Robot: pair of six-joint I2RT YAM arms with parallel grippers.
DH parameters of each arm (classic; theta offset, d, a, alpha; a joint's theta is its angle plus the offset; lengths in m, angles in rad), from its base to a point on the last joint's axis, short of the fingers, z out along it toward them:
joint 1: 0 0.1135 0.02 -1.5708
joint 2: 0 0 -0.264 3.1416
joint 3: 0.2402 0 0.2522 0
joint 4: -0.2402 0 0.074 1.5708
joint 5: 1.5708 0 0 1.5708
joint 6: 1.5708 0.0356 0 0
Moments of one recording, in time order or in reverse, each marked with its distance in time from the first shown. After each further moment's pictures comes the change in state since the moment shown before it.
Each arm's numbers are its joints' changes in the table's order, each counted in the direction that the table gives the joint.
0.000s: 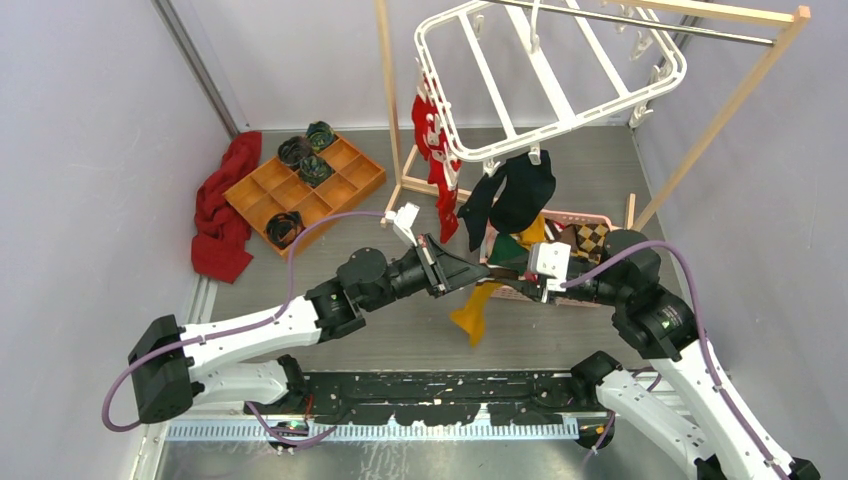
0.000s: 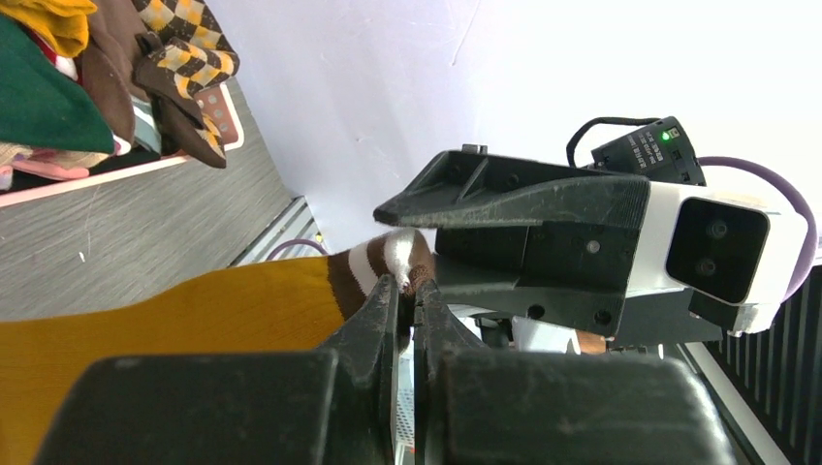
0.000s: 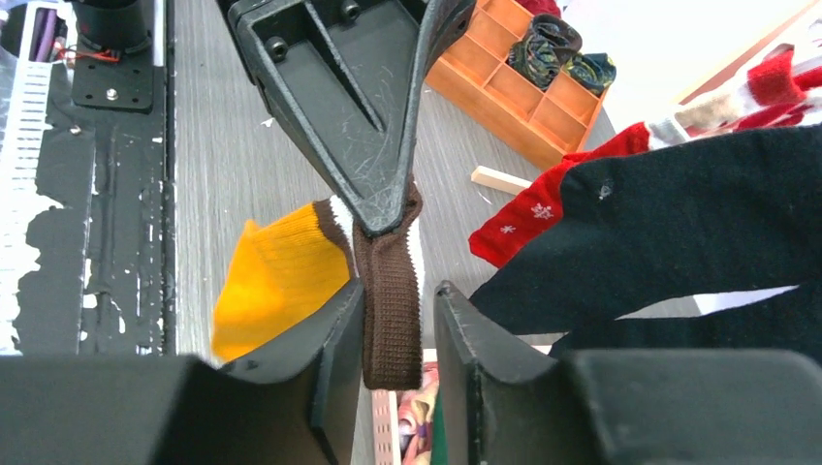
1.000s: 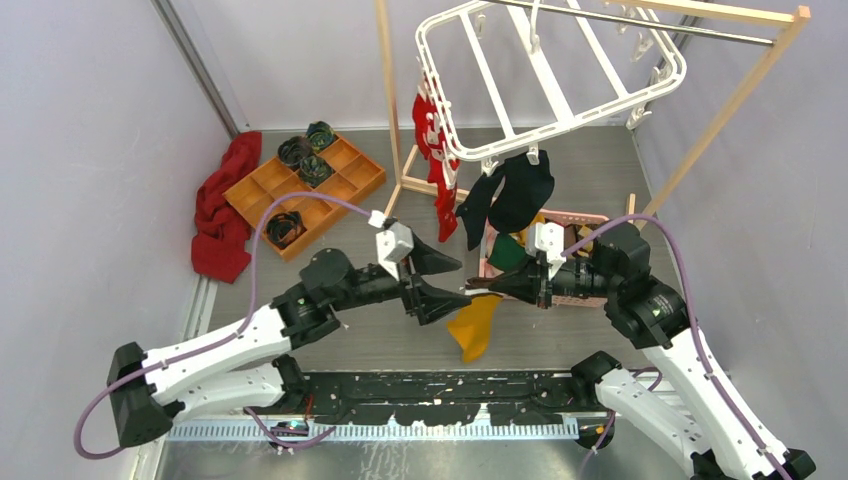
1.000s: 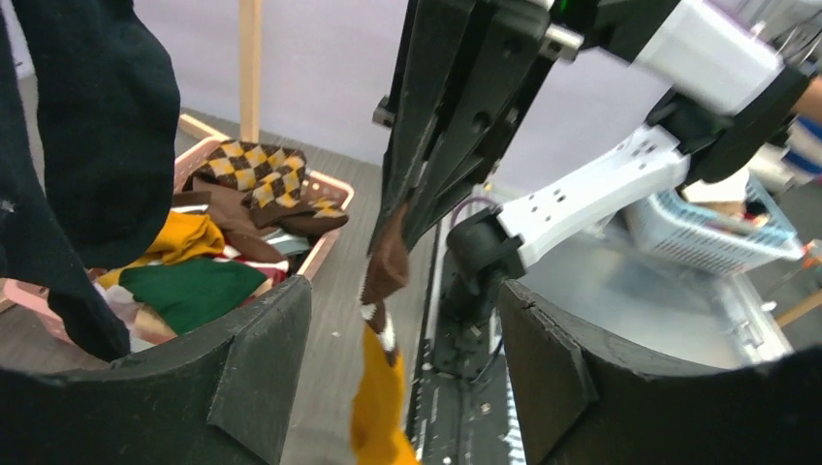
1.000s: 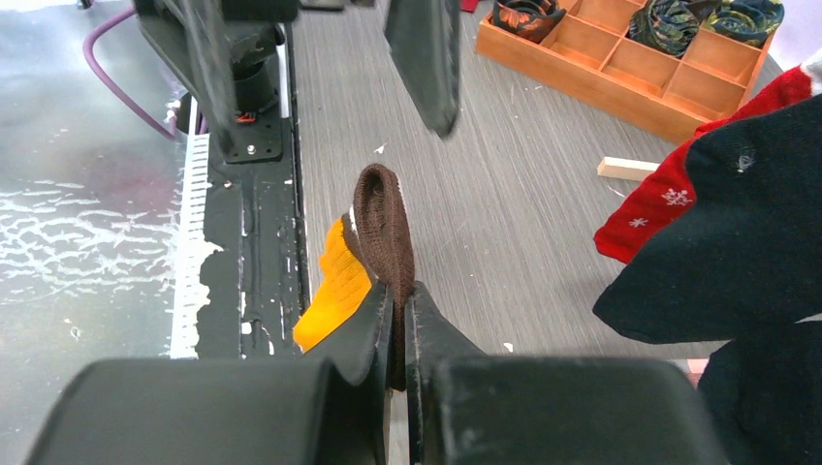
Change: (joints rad) left arm 0.053 -0.235 -0.025 -0.080 0.285 0.906; right arm -0.023 0.057 0.006 0.000 -0.138 0.274
